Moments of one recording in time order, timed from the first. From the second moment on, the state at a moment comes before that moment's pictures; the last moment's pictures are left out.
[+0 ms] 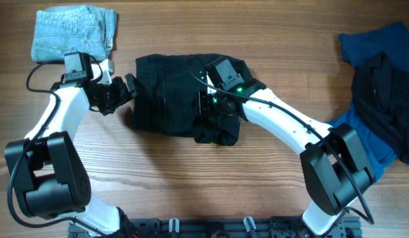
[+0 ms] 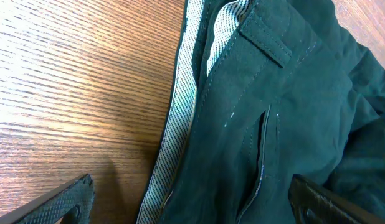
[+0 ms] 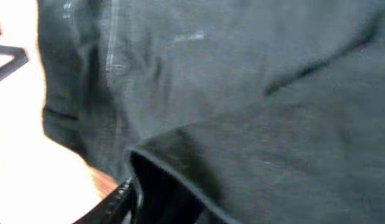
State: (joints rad) left arm 0.18 1.78 1.10 -0.56 0.49 -0.25; right arm 0.60 1.86 1.26 -0.48 -0.33 0.54
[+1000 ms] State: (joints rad) left arm 0.18 1.78 1.10 -0.59 0.46 -0.25; right arm 0.13 1.68 1.20 -0.73 -0.33 0.47
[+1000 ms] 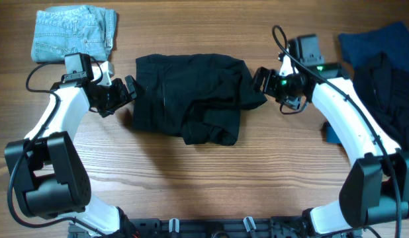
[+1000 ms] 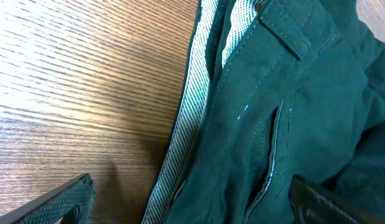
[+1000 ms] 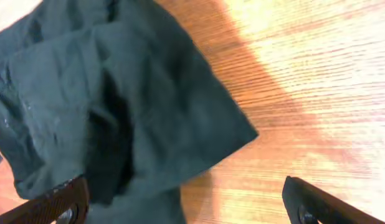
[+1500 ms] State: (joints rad) left arm 0.18 1.78 1.10 -0.59 0.46 -0.25; right arm 0.10 1.85 1.11 -0.52 -0.49 0.39
